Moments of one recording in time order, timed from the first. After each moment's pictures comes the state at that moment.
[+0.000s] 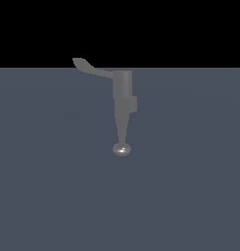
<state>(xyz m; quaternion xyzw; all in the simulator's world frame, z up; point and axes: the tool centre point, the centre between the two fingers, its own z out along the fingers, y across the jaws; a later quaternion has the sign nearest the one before) -0.254 -0.001 0.496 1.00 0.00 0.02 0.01</state>
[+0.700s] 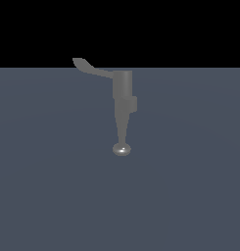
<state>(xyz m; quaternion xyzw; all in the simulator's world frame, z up) -0.249 -0.018 0.490 1.00 -0.02 0.01 0.01</state>
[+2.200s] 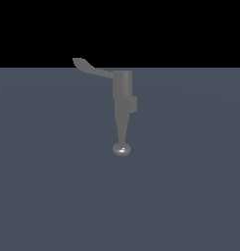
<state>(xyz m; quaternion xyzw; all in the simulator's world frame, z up) -0.154 0.010 0.453 0.97 -0.24 0.00 -0.01</state>
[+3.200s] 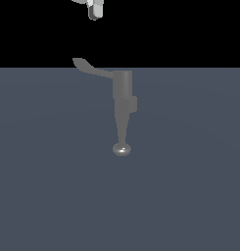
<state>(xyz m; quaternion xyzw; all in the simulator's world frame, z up) -0.070 0.049 0.390 0.89 -0.46 -0.01 -0.02</state>
